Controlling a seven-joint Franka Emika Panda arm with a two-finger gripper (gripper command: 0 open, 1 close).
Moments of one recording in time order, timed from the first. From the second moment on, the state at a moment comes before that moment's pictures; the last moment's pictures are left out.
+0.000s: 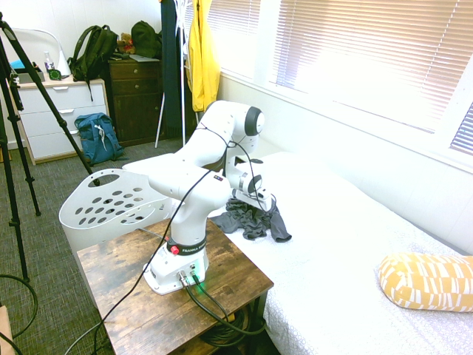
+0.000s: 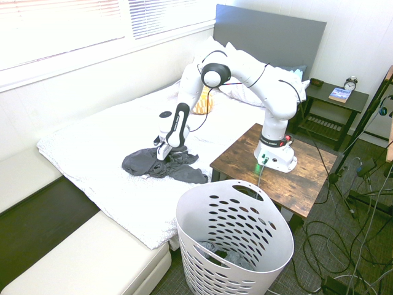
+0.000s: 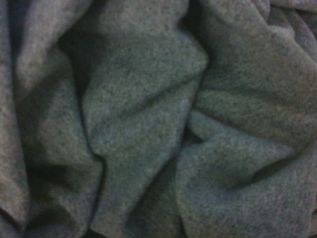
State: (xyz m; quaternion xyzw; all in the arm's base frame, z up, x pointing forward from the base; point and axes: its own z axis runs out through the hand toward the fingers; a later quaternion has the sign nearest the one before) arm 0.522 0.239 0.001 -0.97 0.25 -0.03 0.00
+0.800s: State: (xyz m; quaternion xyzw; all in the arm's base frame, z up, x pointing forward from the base) arm 0.536 0.280 0.231 -0.96 0.25 -0.08 0.04
